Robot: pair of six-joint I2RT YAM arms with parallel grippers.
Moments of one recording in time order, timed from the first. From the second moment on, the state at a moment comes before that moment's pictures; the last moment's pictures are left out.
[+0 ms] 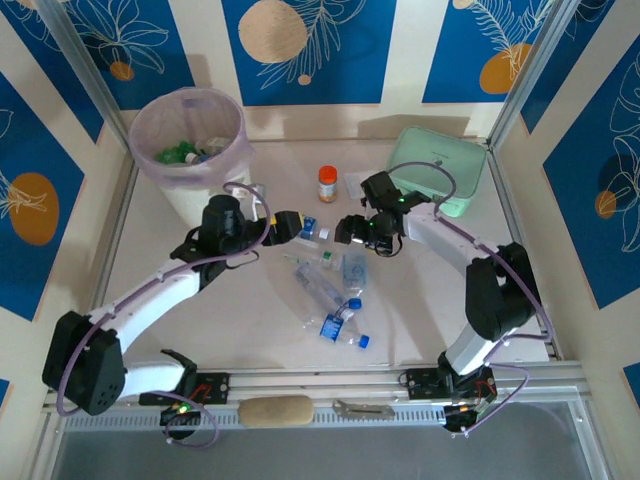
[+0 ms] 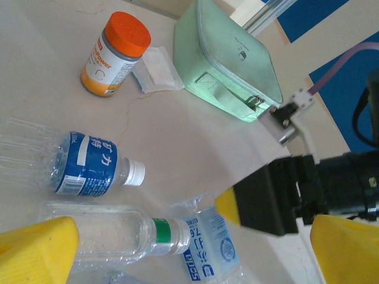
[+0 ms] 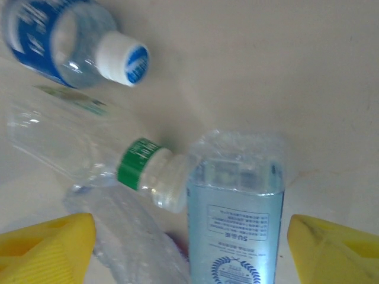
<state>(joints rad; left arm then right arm) -0.50 1.26 0.80 0.05 0.33 -0.63 0.48 1.66 1.23 -0.78 -0.23 0.60</state>
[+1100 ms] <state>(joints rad) -0.52 1.34 0.77 0.14 0.31 -0.68 0.54 1.83 1.29 -0.86 -0.05 0.59</state>
